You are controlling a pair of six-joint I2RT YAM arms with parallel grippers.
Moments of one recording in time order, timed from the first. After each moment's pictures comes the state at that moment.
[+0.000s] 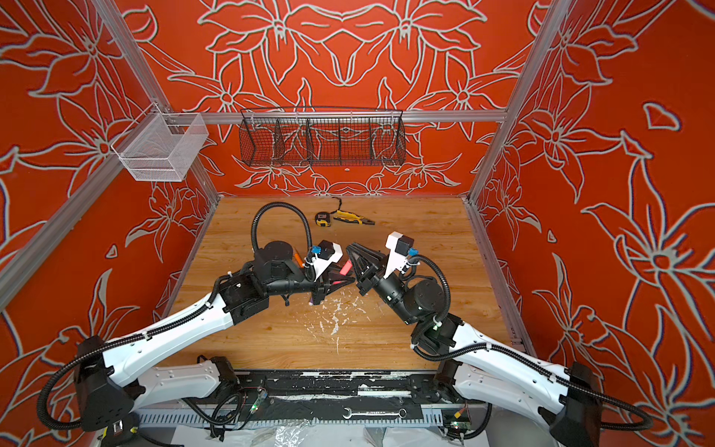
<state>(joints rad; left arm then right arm) -0.80 1.18 0.99 -0.11 0.44 0.03 0.97 0.84 0.57 0.58 0.17 0.50</state>
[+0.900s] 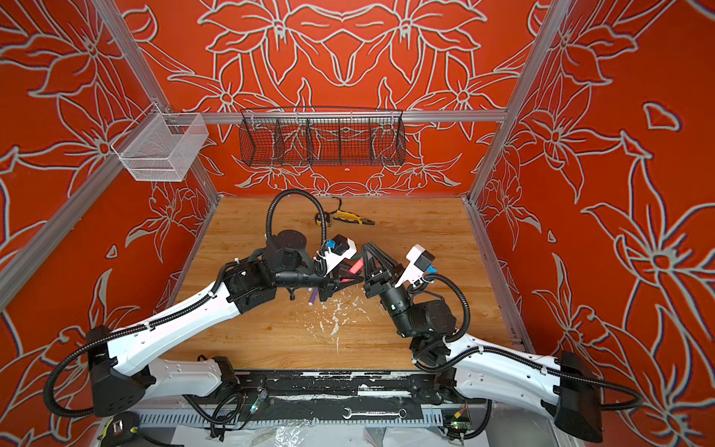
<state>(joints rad) -0.83 1.27 1.20 -0.29 0.42 0.07 1.10 0.87 0.48 0.93 0.44 0.47</state>
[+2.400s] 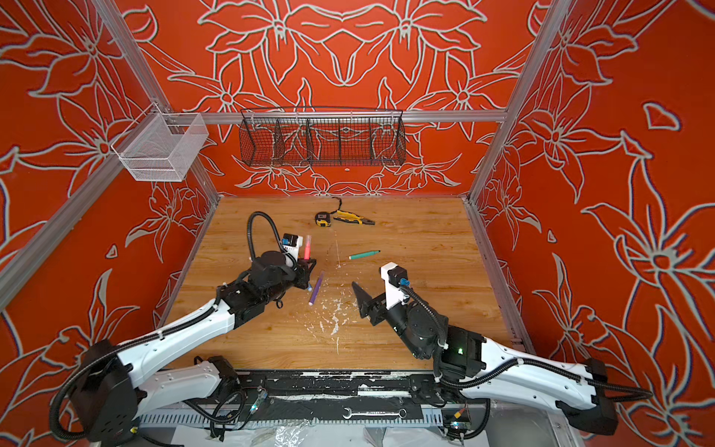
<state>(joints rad) -0.62 1.20 0.69 -0.08 -0.15 -0.40 1.19 0.60 0.59 -0.05 0.75 0.19</state>
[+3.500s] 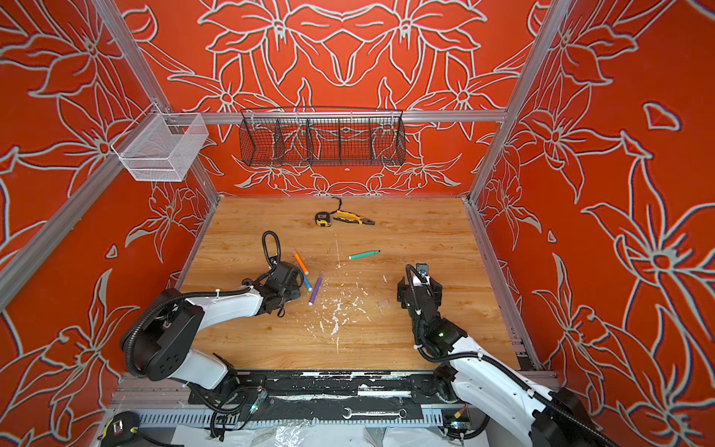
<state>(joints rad) -0.49 1.53 0.64 -0.12 -0.34 -0.75 0.60 0.78 0.27 0.04 0.67 0.27</state>
